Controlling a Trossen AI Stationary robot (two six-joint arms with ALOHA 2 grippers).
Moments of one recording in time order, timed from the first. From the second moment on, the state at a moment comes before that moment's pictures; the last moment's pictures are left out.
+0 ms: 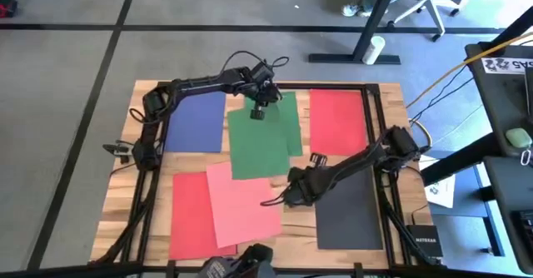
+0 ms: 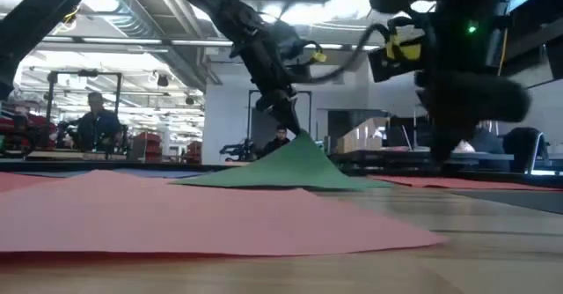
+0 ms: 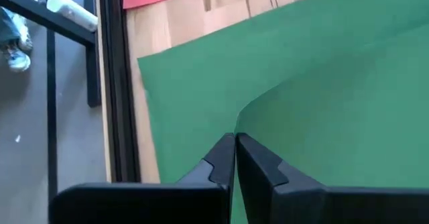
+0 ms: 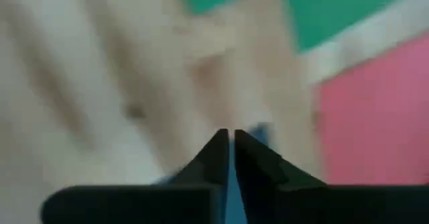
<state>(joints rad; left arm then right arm) 0.52 2.05 1.67 -0.57 0.09 0.74 0.37 1.90 1.27 -1.13 0.43 0.75</state>
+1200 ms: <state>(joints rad) 0.53 2.26 2.01 -0.59 0.11 0.76 -0.02 1.56 0.94 -0.75 0.39 0.36</state>
